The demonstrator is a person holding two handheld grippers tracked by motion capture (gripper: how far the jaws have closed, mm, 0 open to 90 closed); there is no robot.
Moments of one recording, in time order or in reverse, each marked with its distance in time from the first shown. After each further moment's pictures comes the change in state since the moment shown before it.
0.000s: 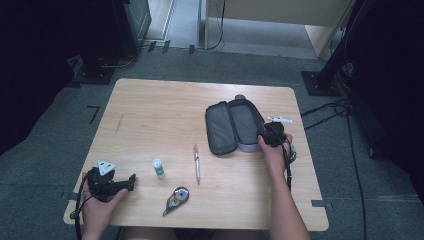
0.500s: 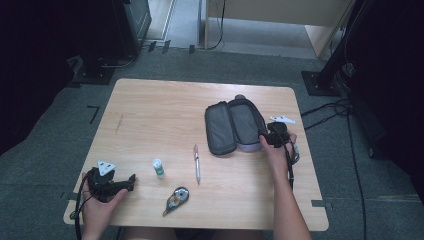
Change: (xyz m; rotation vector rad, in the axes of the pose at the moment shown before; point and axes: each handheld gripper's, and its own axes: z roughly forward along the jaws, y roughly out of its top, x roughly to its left) left arm 0.000 0.000 0.000 0.000 0.000 0.001; right arm -0.003 0.004 -0.017 -0.063 -0.019 -0.028
